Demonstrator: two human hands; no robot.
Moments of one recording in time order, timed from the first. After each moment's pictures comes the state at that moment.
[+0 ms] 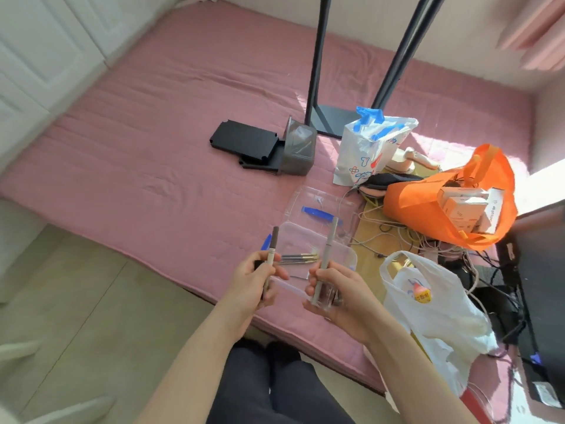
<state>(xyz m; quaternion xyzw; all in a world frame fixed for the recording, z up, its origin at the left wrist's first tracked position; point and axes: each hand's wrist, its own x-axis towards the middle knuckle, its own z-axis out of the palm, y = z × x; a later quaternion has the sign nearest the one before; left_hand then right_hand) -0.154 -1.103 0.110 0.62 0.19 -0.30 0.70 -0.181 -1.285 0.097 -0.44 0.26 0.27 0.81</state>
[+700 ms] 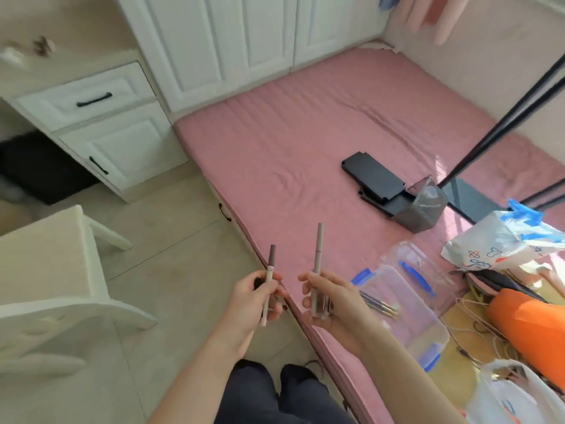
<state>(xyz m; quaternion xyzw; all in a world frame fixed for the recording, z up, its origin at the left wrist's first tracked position) -0.259 -0.907 0.142 0.54 0.36 -0.06 0.76 -0.186 -1.053 0.150 -0.57 0.12 0.45 0.67</state>
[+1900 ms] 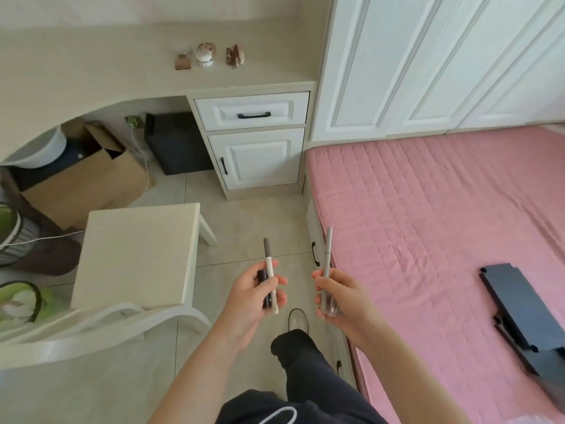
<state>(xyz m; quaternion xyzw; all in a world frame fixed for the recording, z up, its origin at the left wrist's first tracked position) -0.242 -0.562 0.132 0.43 0.46 0.13 0.77 -0.100 -0.672 0.123 -0.65 0.00 0.53 0.54</state>
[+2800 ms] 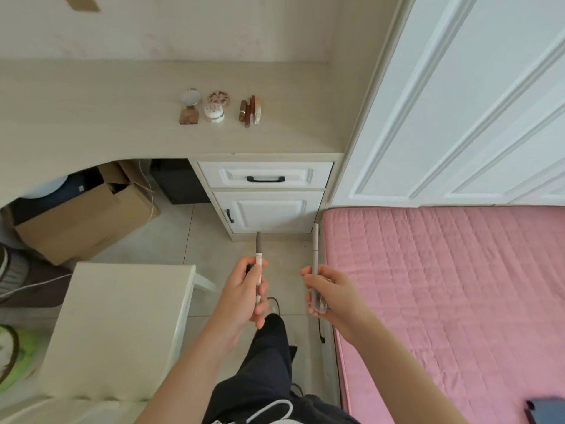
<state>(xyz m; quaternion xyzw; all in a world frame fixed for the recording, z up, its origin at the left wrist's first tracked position) -0.051 -0.312 0.134 0.48 0.49 0.16 0.71 0.105 -0.401 0.124 -0.65 -0.07 0.58 0.49</state>
